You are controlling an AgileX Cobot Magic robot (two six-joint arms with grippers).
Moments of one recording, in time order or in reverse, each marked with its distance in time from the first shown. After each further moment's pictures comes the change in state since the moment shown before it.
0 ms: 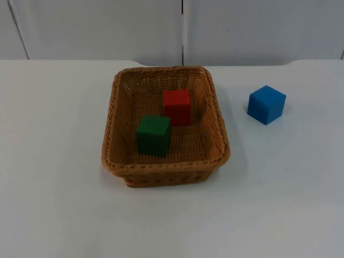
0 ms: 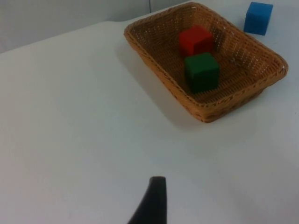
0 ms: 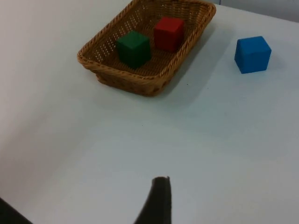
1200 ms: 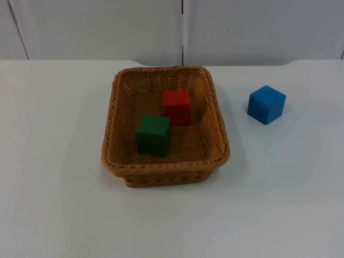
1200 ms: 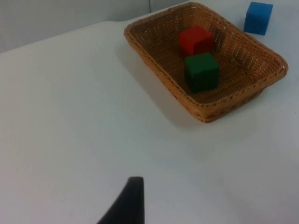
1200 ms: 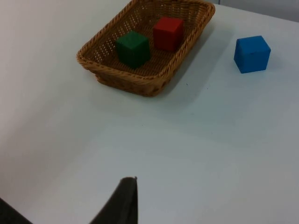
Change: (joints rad) right arm 0.000 0.000 0.000 -0.001 0.000 0.002; left arm 0.000 0.000 0.000 0.000 0.000 0.000
